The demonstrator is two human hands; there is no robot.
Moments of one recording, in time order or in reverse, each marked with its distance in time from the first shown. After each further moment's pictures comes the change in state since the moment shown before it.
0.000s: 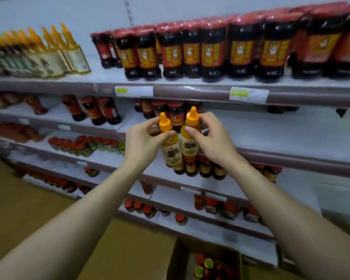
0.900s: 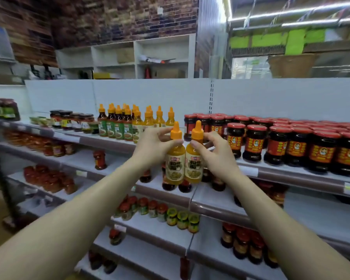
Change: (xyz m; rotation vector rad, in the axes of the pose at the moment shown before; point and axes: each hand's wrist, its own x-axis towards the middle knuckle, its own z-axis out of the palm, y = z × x) left_hand 0.147 -0.084 -0.351 -0.124 -0.008 0.125; right_hand 0.172 -0.255 0.244 0.003 0.078 -0.191
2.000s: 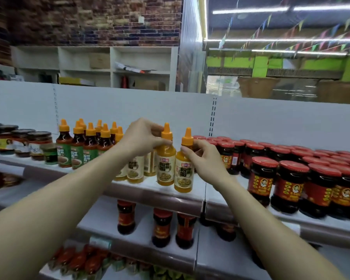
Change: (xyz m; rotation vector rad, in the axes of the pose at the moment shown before) left_hand 0.229 -0.086 -0.033 0.183 -0.130 0.050; right_hand 0.184 0.093 0.085 -0.094 0.069 0.144
